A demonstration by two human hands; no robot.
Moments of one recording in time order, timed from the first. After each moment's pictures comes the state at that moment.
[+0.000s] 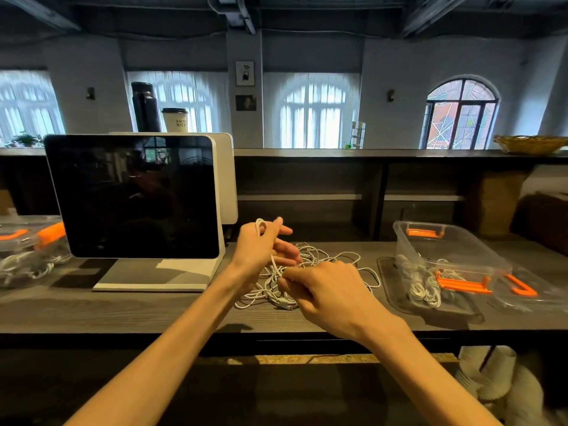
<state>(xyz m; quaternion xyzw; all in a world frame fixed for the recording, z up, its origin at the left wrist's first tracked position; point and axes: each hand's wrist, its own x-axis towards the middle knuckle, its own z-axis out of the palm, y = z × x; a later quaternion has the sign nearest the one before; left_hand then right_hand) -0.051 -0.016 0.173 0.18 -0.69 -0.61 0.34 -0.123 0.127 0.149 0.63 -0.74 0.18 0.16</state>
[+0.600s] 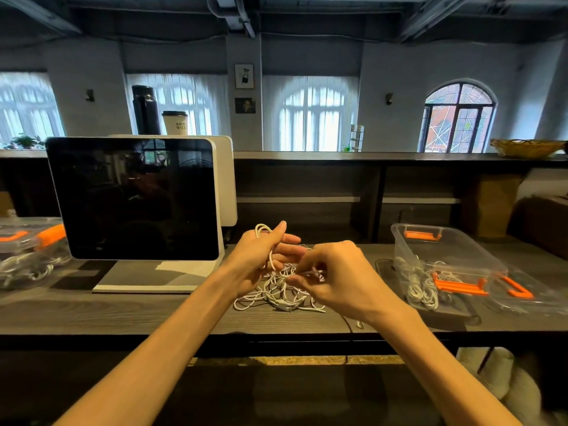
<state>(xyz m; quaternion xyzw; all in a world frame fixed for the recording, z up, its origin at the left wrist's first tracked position) -0.040 -0.012 0.182 0.20 -0.64 -0.70 0.23 -0.128 0.138 0.173 0.61 -0.72 0.31 0.11</state>
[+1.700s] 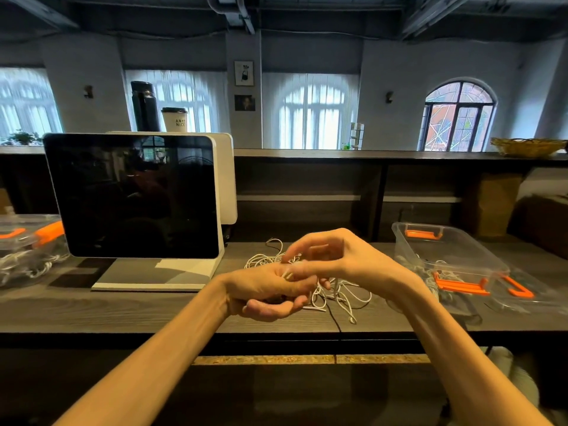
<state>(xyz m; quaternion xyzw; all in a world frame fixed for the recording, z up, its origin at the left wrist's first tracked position) -0.026 -0.026 0.163 -0.09 -0.68 -0.71 -0.17 -0.152 0.140 0.198 0.62 -0.63 0.42 -0.23</state>
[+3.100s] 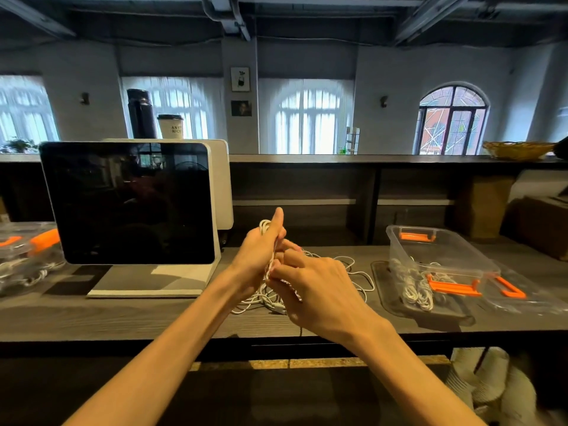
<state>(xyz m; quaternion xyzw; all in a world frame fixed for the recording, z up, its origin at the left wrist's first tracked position) -0.054 -0.009 0.181 0.18 -0.68 -0.65 0.29 -0.116 0.120 0.151 0.66 -0.65 0.23 0.29</state>
